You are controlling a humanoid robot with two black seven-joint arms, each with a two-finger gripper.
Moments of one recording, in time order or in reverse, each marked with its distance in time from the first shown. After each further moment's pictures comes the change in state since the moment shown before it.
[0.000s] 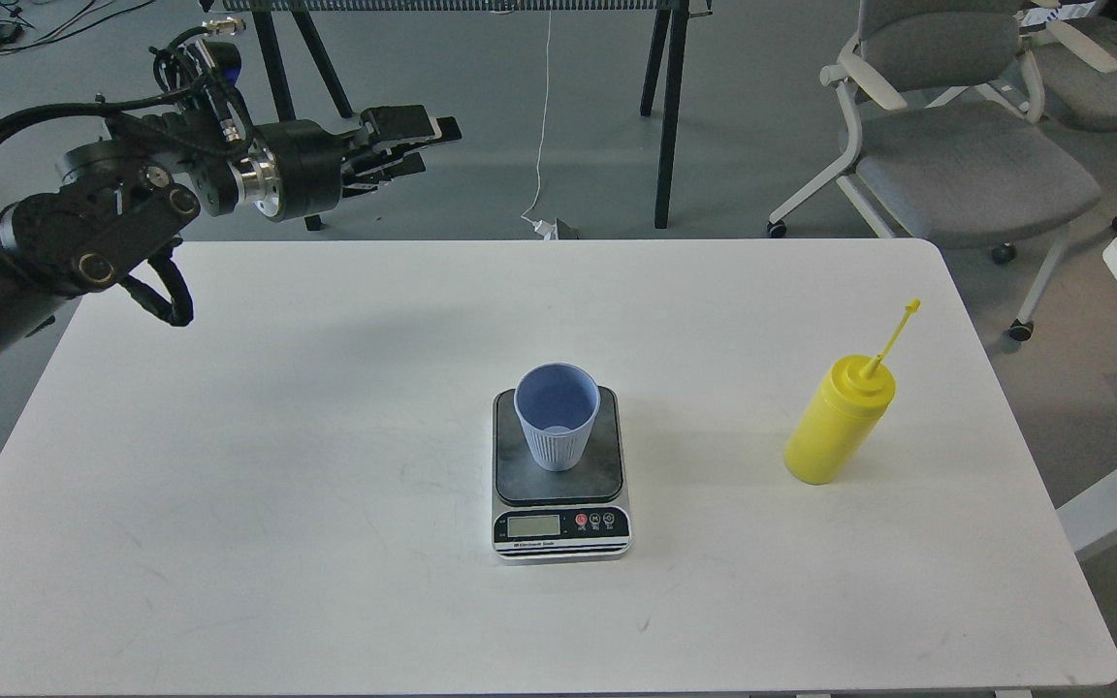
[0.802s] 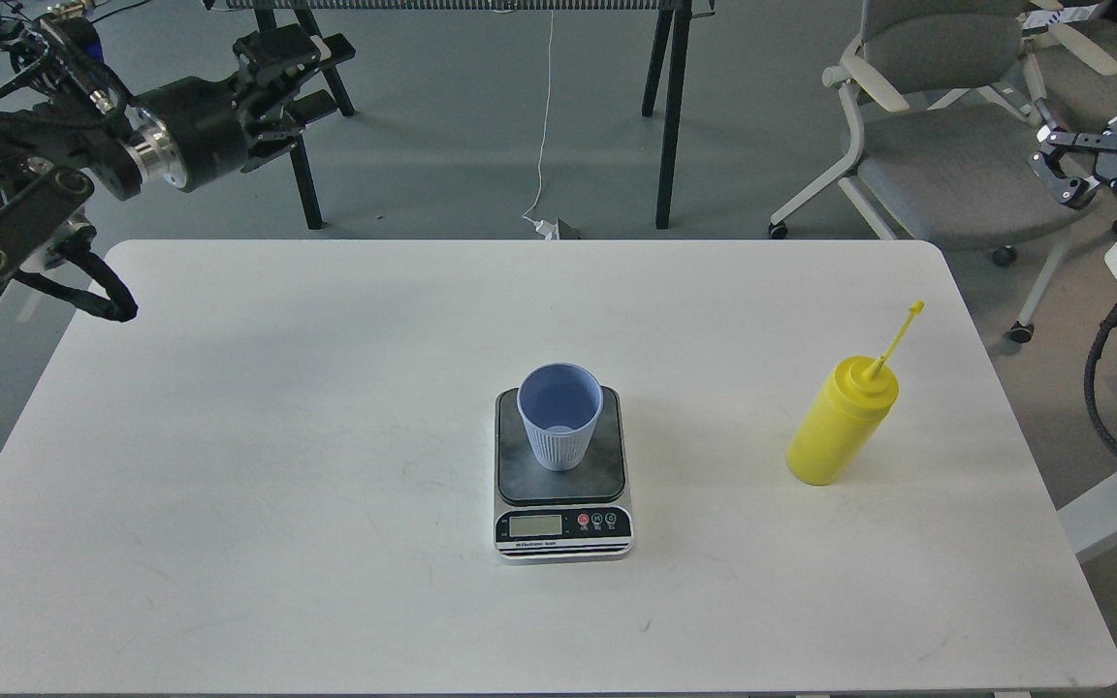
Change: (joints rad) left arm 0.142 0.134 -0.271 0.000 -0.119 0.000 0.000; right arm 0.816 0.535 -0.458 -0.500 -0.298 0.000 0.002
